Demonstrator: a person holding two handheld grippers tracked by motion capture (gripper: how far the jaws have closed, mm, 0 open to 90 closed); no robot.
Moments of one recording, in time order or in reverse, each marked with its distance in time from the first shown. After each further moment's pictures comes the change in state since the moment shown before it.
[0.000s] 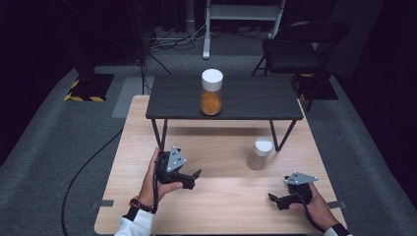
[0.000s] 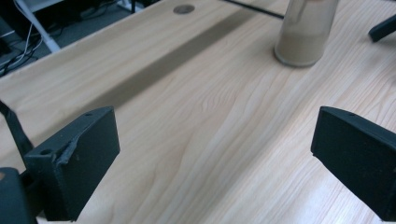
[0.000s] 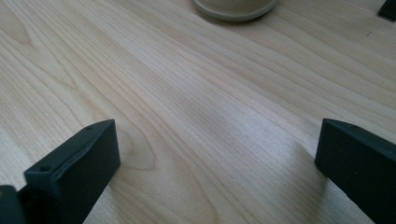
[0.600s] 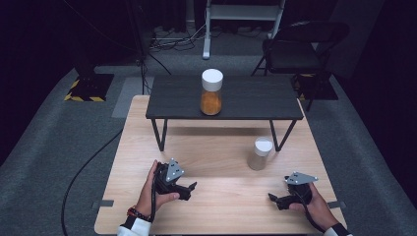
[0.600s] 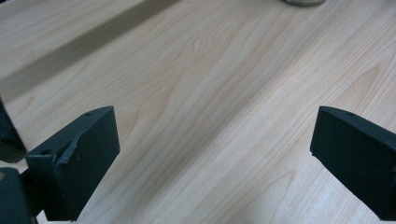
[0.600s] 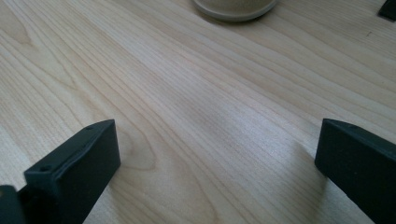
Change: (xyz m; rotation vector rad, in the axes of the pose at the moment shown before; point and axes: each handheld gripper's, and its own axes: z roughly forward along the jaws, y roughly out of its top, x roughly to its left) left arm -0.002 -0.028 0.011 0.095 -0.021 -0.019; right arm 0.000 0.000 0.000 0.000 0.000 0.000
